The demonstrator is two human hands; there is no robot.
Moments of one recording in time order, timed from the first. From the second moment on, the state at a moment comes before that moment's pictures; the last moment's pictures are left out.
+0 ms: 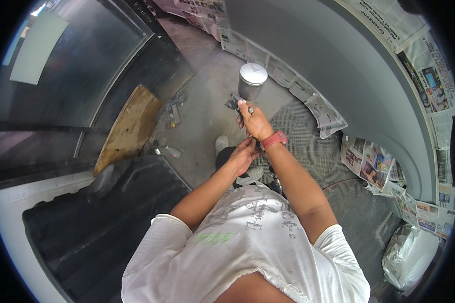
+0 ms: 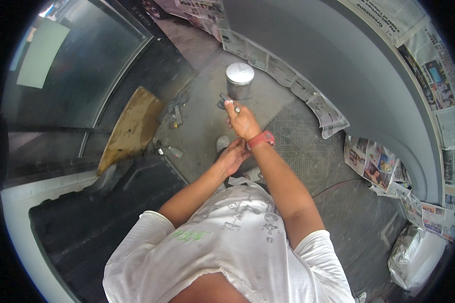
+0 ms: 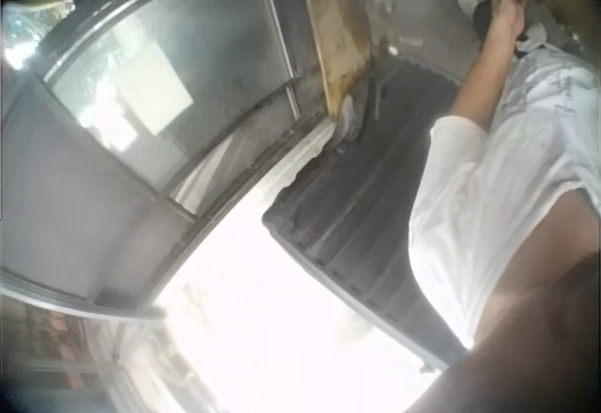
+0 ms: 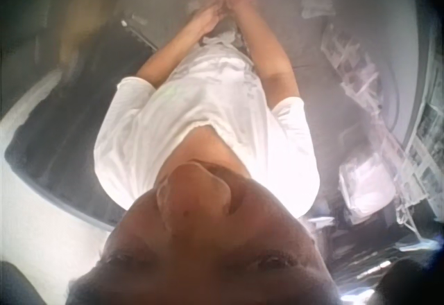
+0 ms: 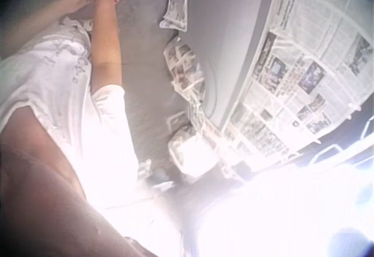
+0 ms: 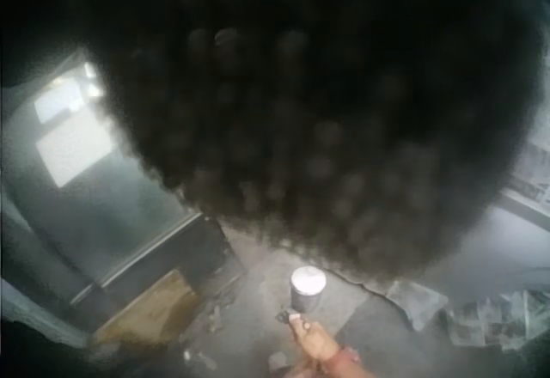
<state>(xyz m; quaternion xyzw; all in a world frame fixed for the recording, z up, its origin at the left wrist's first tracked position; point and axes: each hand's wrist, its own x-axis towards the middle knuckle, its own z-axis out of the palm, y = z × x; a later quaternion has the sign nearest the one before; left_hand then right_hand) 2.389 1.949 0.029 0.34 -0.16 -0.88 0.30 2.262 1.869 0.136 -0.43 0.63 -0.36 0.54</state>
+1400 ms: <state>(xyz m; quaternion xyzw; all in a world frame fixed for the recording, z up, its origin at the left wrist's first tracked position) 2.708 1.753 -0.226 0.65 -0.44 -0.54 -0.31 2.312 1.350 -0.225 -0.28 0.64 -0.63 0.34</state>
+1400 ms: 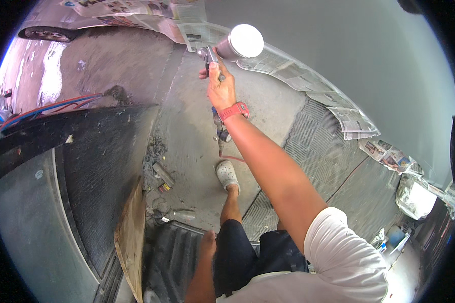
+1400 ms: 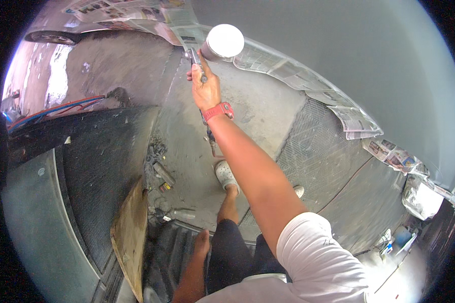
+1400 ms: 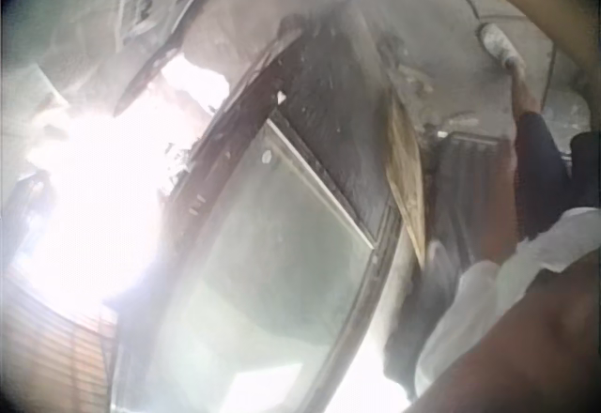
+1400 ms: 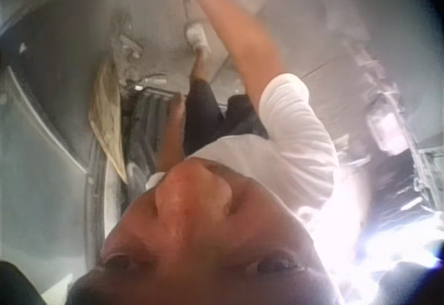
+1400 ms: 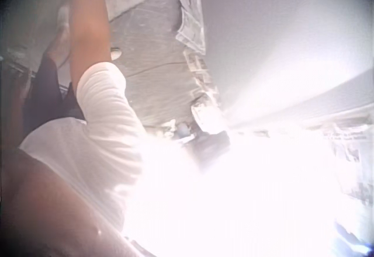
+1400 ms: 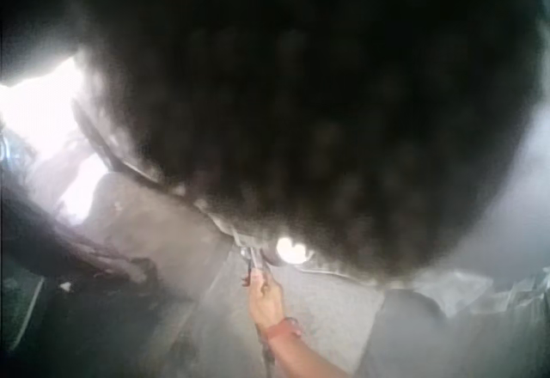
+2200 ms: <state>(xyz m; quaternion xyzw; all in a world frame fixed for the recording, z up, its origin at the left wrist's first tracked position) 2.621 1.827 -0.198 0.51 -0.71 -0.37 -0.31 2.080 1.748 -0.211 -0.05 0.77 -0.62 0.11</state>
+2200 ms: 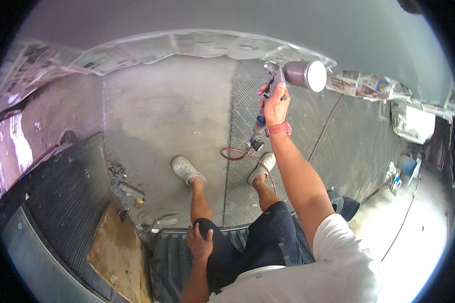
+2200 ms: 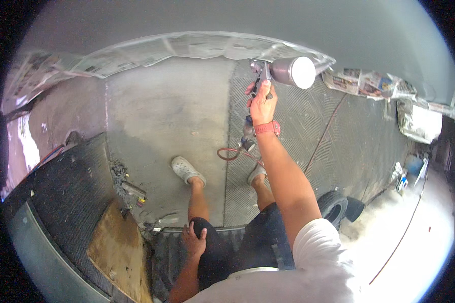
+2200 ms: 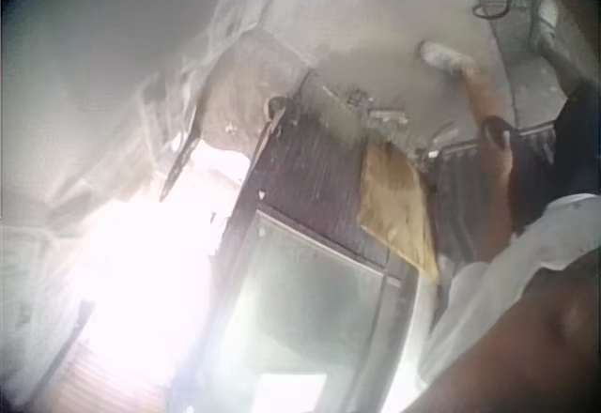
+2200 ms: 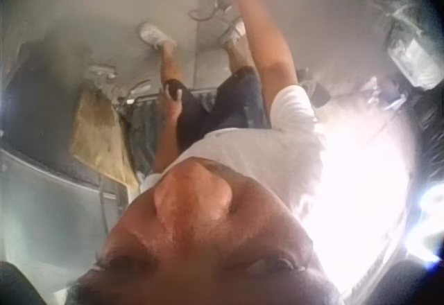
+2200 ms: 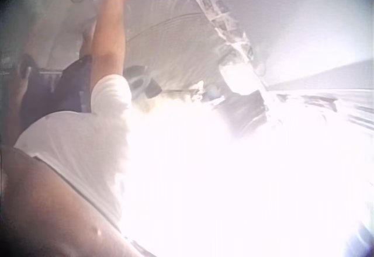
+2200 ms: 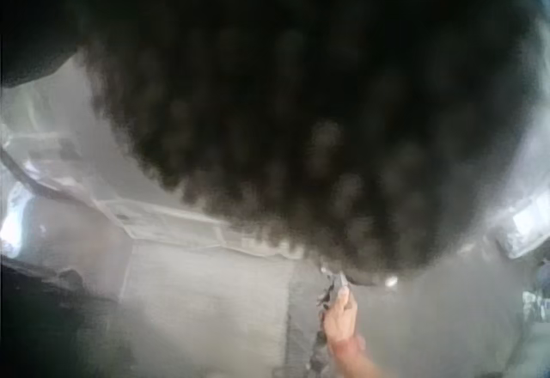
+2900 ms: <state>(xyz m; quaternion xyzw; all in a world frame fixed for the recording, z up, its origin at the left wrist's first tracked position) 2.533 1.926 -0.214 0.57 -0.70 -0.18 -0.40 1.869 2.055 -0.205 0.06 0.78 -0.62 -0.02</state>
